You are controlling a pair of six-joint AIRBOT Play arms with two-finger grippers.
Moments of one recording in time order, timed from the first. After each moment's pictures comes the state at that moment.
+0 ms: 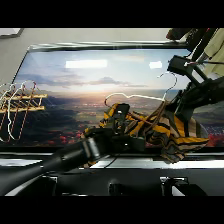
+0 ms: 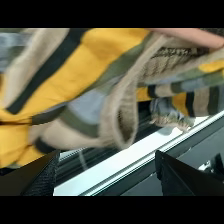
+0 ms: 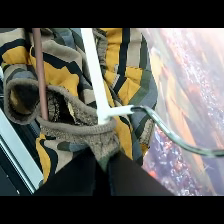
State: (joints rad) left arm -1.17 -1.41 1.31 1.63 -0.79 -2.52; right arm 0.01 -1.07 1.51 -1.19 1.70 0.65
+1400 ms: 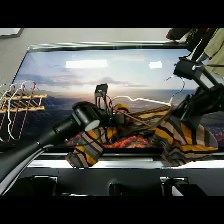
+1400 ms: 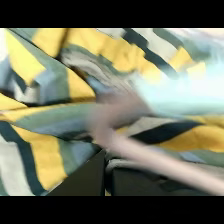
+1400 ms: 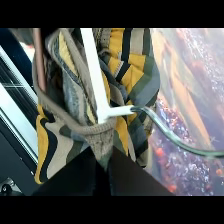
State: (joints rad) left arm -0.89 -1.42 1.38 1.62 -1.01 -2.45; right arm 0.01 -0.99 1.51 -1.25 1.78 0.72
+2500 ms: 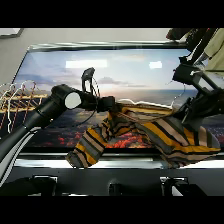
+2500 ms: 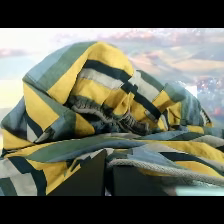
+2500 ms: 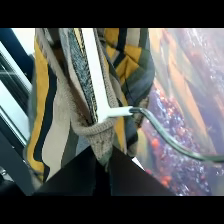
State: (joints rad) left arm -0.67 -1.42 1.44 1.38 -0.97 -2.16; right arm 0.02 -0.97 1.46 -1.32 1.77 0.68
